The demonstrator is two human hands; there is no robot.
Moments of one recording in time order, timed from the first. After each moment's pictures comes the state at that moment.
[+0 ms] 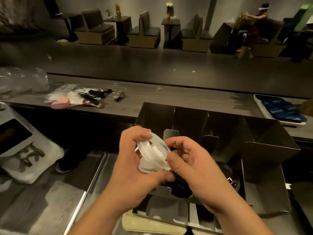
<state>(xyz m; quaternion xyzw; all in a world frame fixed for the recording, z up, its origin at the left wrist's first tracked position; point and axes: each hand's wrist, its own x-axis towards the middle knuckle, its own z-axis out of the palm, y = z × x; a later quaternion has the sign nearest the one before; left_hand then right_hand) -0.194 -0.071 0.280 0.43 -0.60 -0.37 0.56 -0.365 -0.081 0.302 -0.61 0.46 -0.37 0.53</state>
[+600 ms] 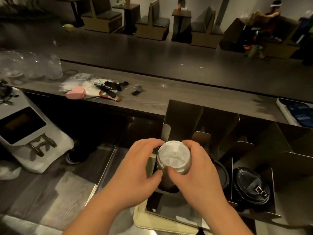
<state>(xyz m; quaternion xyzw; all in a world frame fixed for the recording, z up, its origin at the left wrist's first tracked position) -0.122 -0.085 0.248 0.54 -0.74 -0.25 0.32 -0.301 -0.095 0.254 -0.69 0.62 -0.29 0.25</state>
